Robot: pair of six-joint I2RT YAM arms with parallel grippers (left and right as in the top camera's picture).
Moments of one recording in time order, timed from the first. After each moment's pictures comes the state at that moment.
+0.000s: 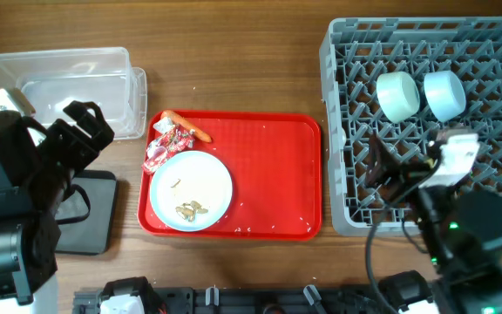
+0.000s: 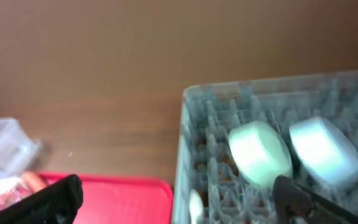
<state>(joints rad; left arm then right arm) 0.13 0.98 1.43 -1.12 -0.01 -0.59 0.24 0.47 0.71 -0.51 0.12 0.22</state>
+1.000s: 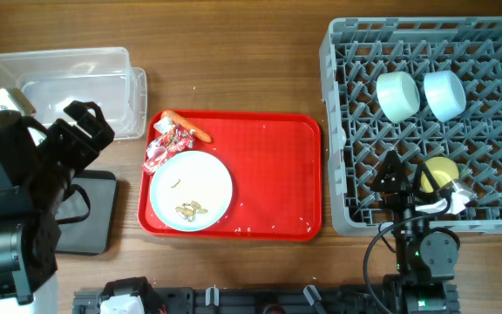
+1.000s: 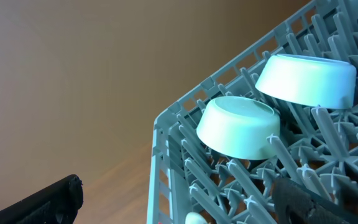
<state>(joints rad) 0.13 0.98 1.43 -1.12 -0.01 -0.59 0.02 0.02 0.01 0.01 0.10 0.65</state>
